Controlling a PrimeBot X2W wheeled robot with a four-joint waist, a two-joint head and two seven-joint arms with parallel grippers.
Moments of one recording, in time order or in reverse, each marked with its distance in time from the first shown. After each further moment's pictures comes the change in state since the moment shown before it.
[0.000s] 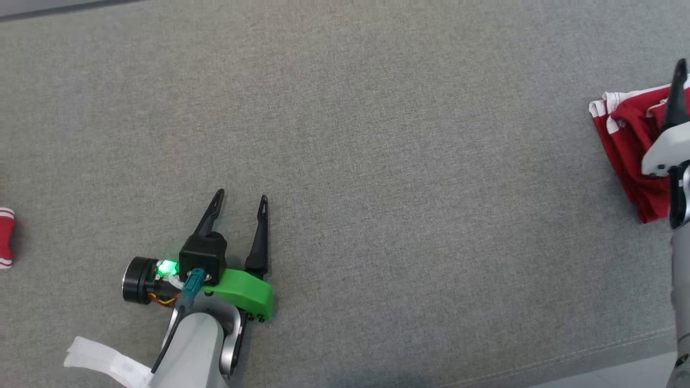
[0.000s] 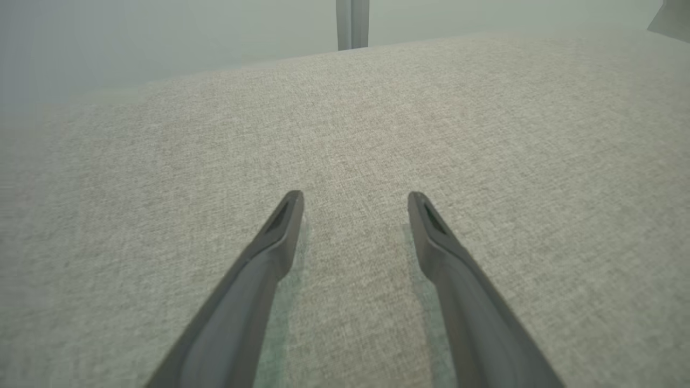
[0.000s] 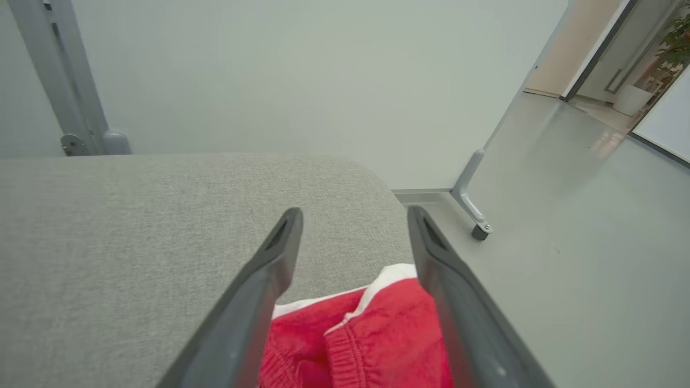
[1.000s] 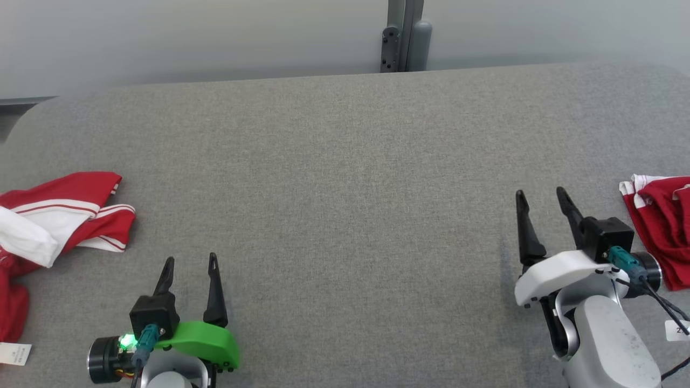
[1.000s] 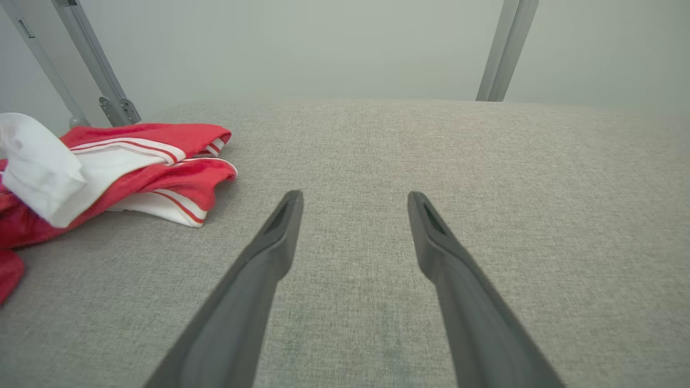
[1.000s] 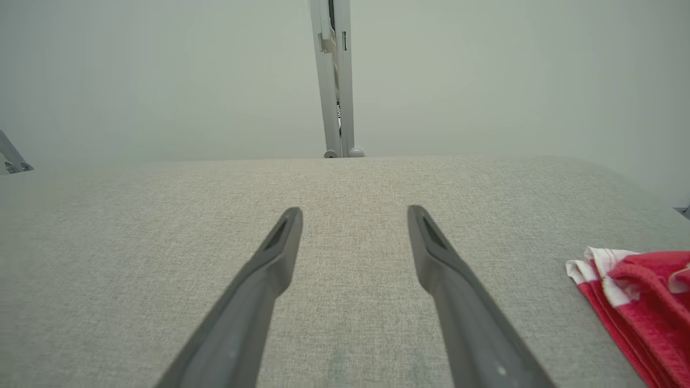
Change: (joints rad) left arm 0.179 0.001 0.149 -0.013 -0.081 0.051 0.000; right arm 0.448 0.206 0.330 -0.309 0.216 0.000 0.000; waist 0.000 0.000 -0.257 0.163
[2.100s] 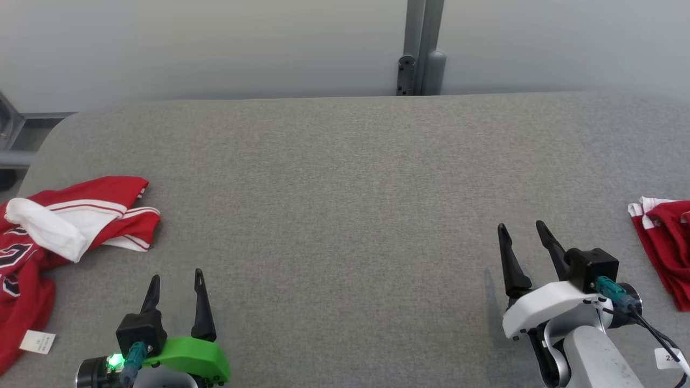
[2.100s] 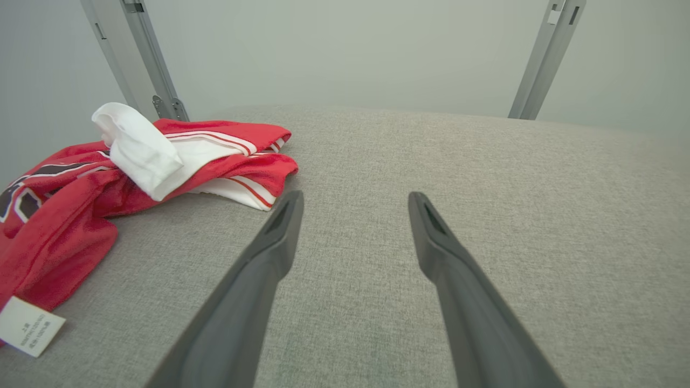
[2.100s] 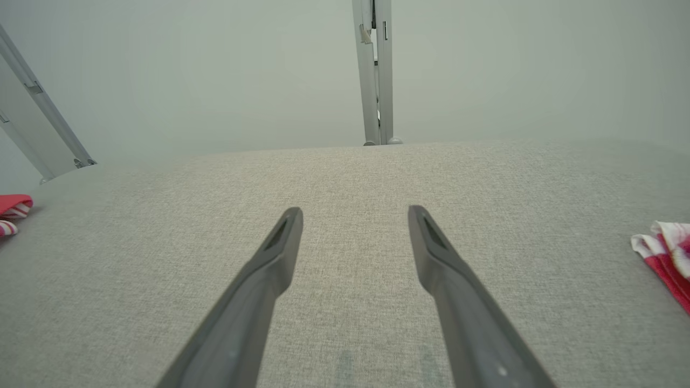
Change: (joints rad) left arm 0.066 0.000 0.046 -0.030 -0.004 0.009 0.000; right arm 0.098 0.002 0.079 -0.022 0.092 0.000 0.000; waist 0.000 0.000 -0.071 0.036
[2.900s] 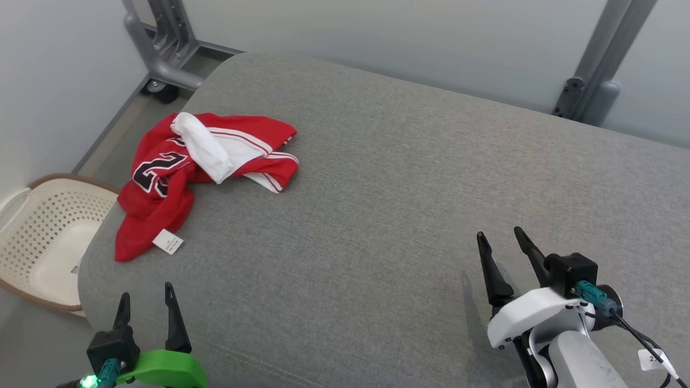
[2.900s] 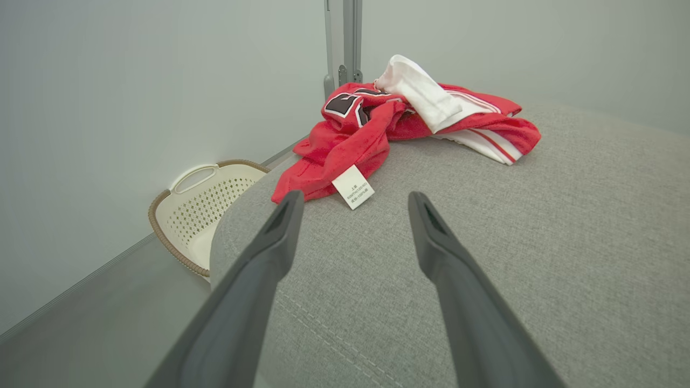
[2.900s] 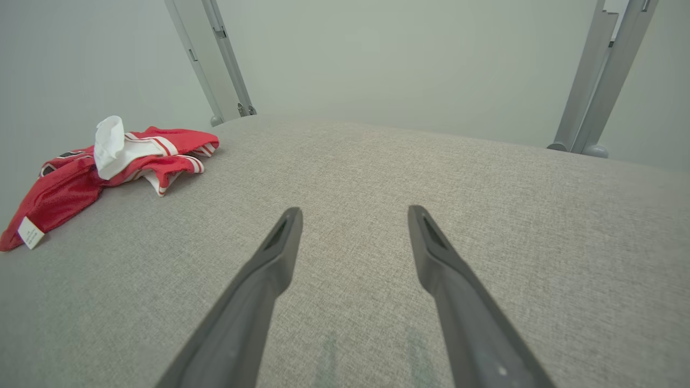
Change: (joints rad) left arm 0.043 0.001 0.088 -0.025 0.000 0.012 0.000; right arm 0.005 0.001 0.070 0.005 0.015 0.000 0.000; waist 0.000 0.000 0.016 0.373
